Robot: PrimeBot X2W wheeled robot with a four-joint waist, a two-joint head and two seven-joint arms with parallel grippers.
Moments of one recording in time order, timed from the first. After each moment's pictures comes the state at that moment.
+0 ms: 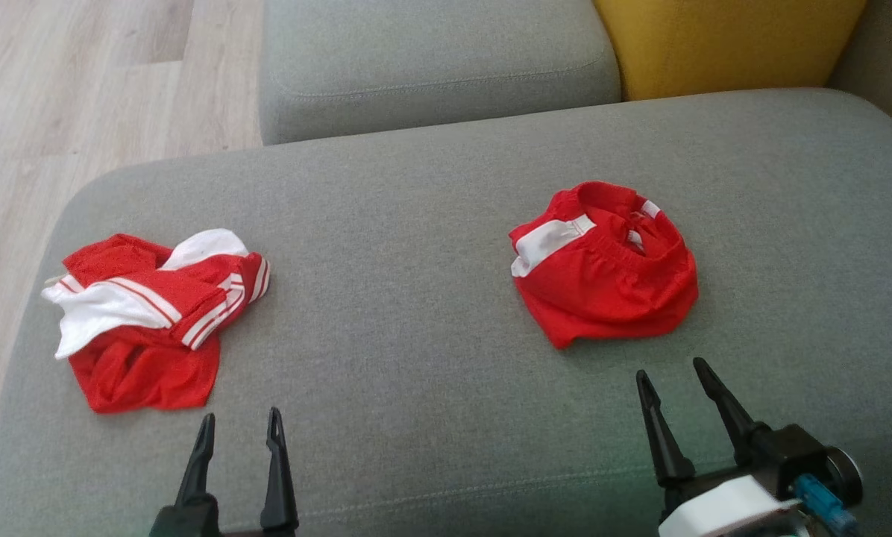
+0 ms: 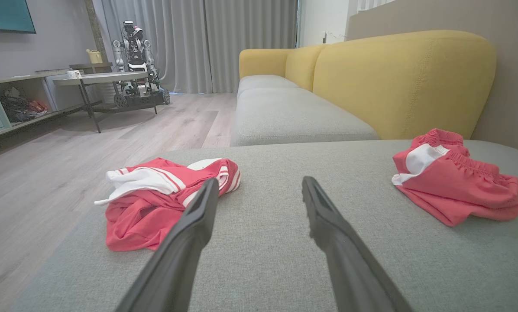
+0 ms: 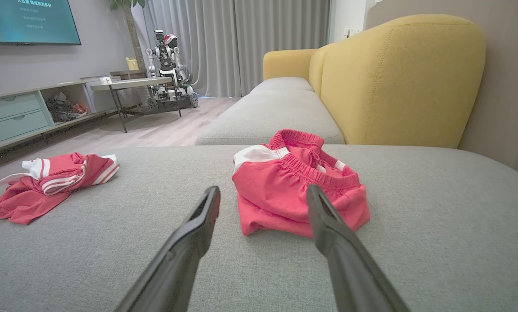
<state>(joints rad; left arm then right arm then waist) 0.31 0.06 -0.23 -0.09 -0.06 0.26 -0.25 0.12 -0.05 0.09 0.12 0.09 0.13 -0.26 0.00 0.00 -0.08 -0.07</state>
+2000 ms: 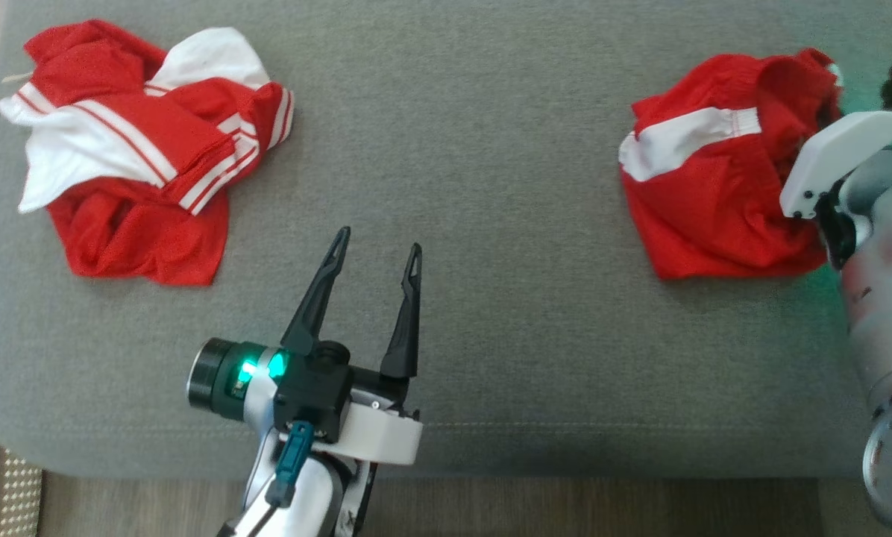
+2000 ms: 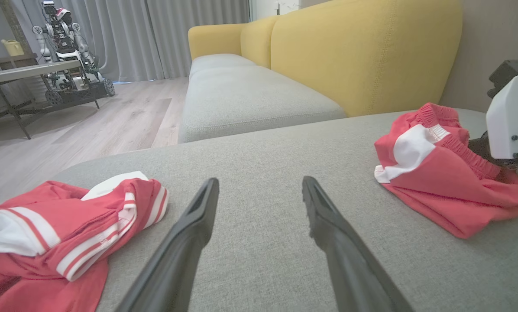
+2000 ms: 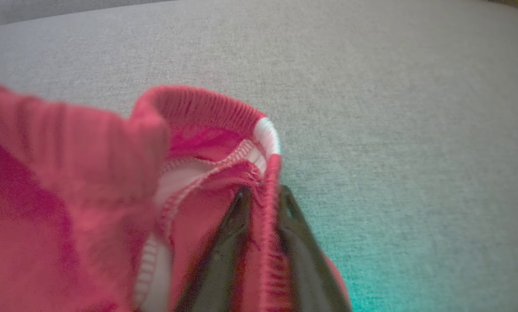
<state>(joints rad) -0.13 0.06 -0.50 -0.04 0.02 0.26 -0.25 -1.00 -0.18 -0.42 1.24 -0.22 0.13 -0.04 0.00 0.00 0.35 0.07</state>
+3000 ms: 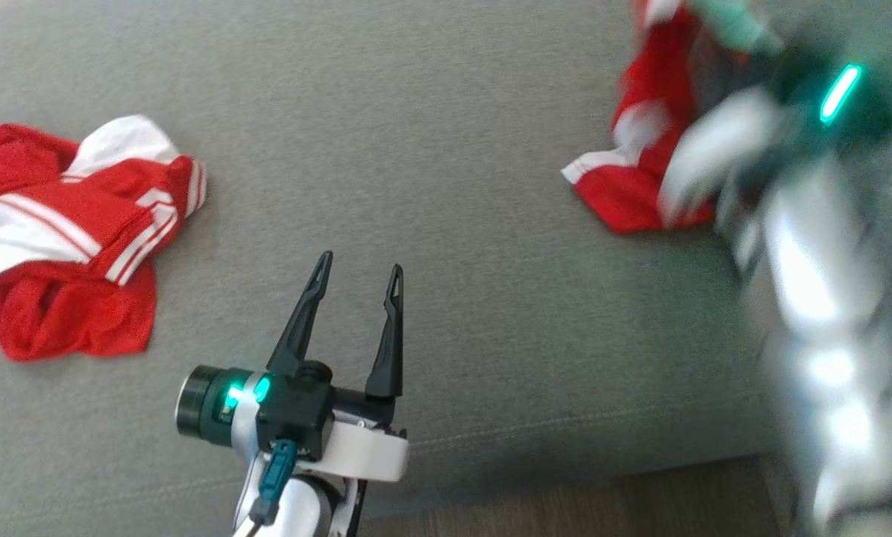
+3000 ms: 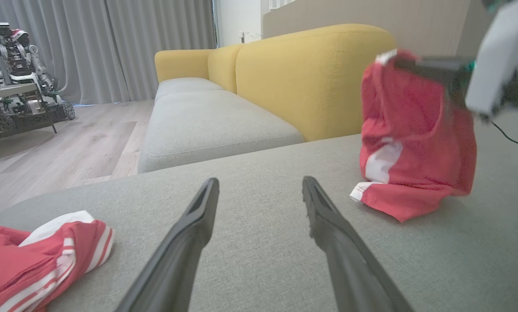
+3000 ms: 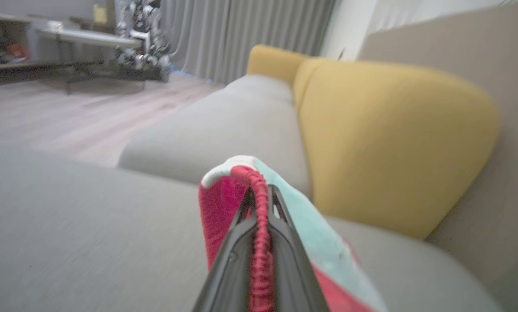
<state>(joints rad) -0.08 0.08 -0.49 -0.06 -0.01 0.29 -0.25 -0.87 -0.09 0.03 0.70 -0.10 0.13 -0.21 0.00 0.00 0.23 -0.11</state>
